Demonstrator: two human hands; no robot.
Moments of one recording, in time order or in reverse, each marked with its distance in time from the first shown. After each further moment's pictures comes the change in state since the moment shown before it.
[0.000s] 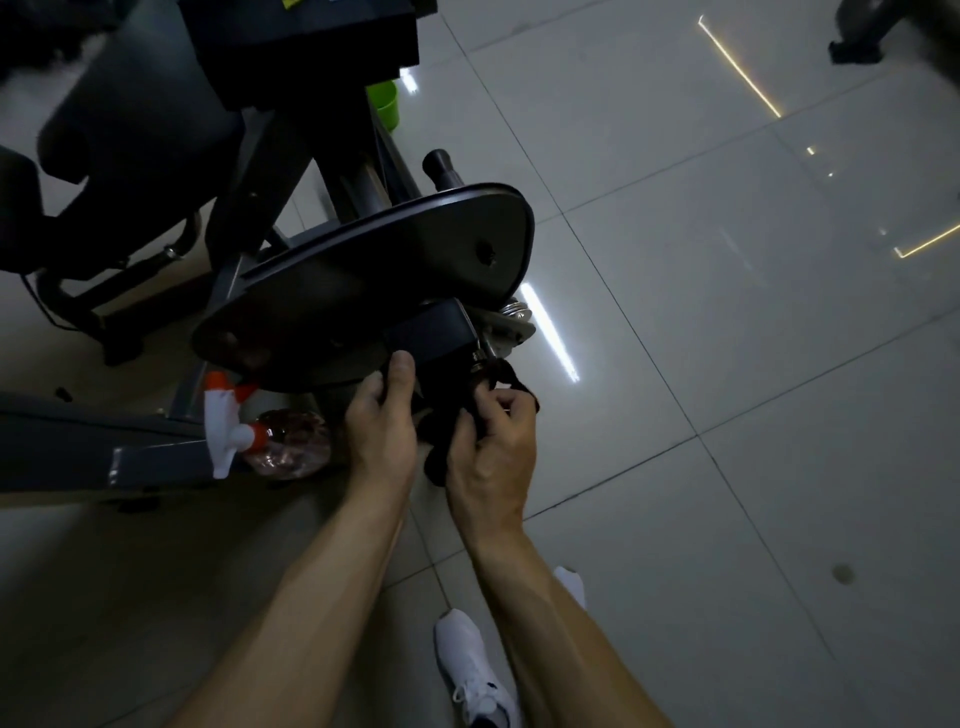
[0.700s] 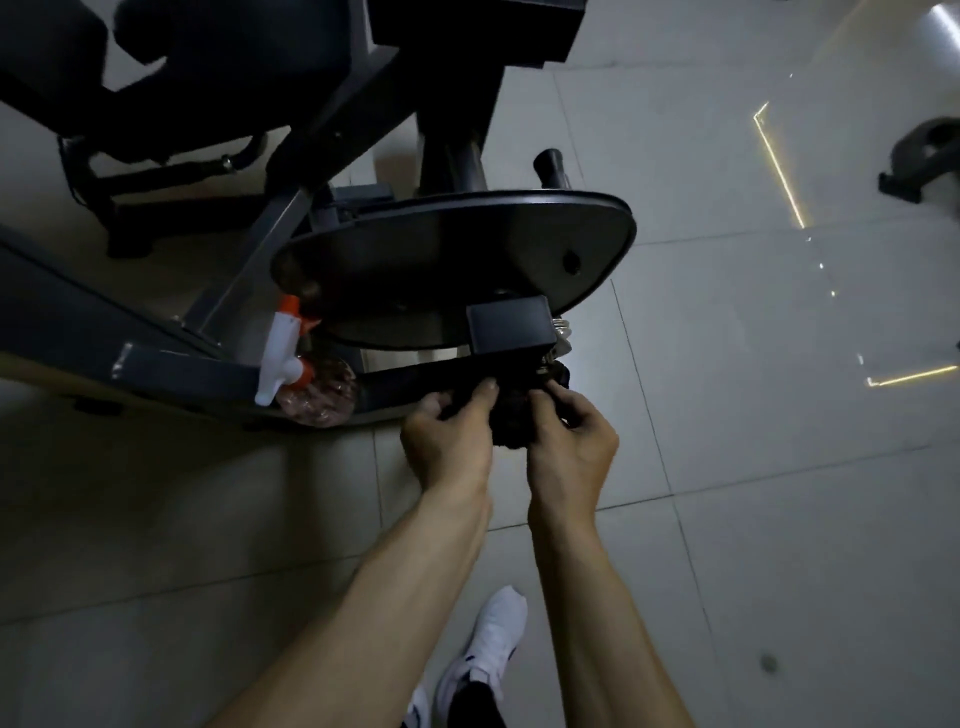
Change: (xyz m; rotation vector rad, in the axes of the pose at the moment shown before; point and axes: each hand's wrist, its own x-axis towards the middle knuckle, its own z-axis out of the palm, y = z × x) left_hand -0.012 -0.025 0.032 -0.338 0.339 -0.306; right_hand 0.027 -0.008 -0.019 0.363 -0.062 0.402
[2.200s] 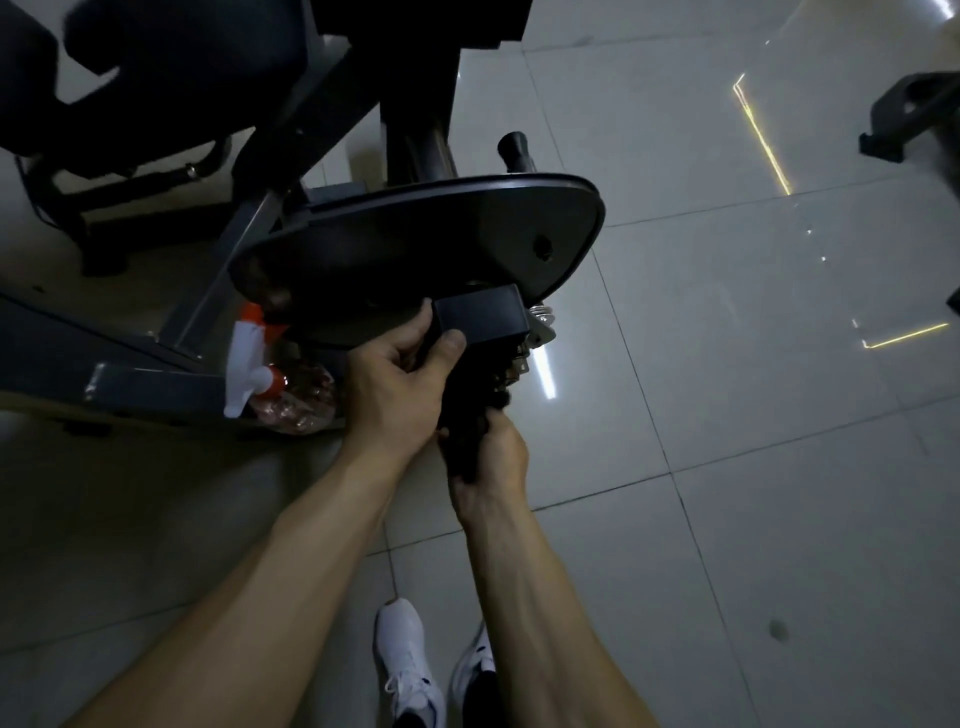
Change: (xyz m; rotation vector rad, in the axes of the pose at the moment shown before) left_hand 0.030 0.048 -0.019 0.269 -0.338 0.579; right_hand 0.002 0.056 0.040 0.655 -0.071 0.585
